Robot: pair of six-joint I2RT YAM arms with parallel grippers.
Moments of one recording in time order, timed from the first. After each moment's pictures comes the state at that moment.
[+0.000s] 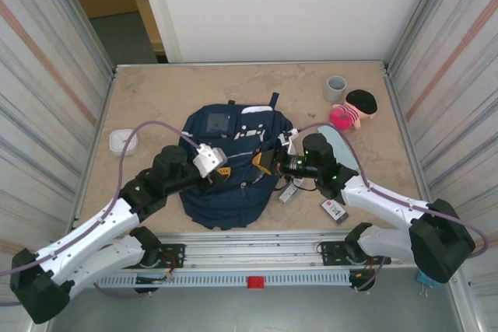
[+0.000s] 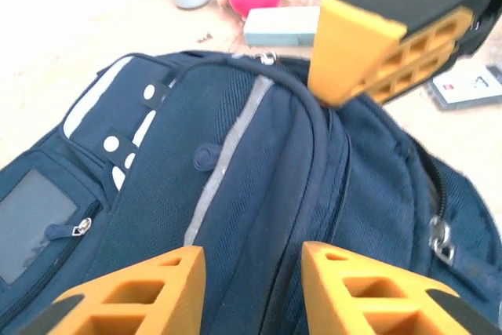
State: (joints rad) left arm -0.73 0.80 0.62 -0.26 0.18 0.21; right arm 0.69 1.14 0.55 0.29 -0.54 1.30
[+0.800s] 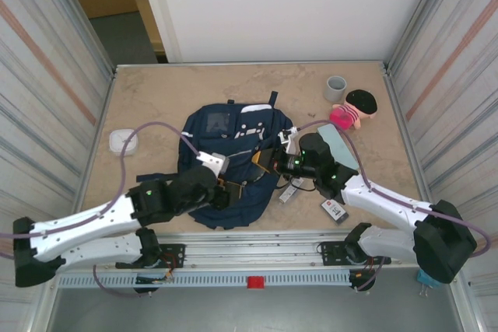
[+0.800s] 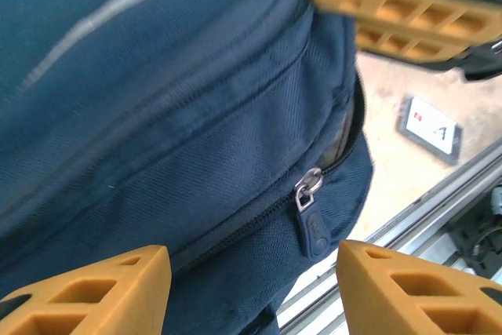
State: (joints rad) left arm -1.18 0.95 0.79 -0.62 -0.26 -0.70; right arm 0.73 1.14 0.60 0.20 -0.43 1.22
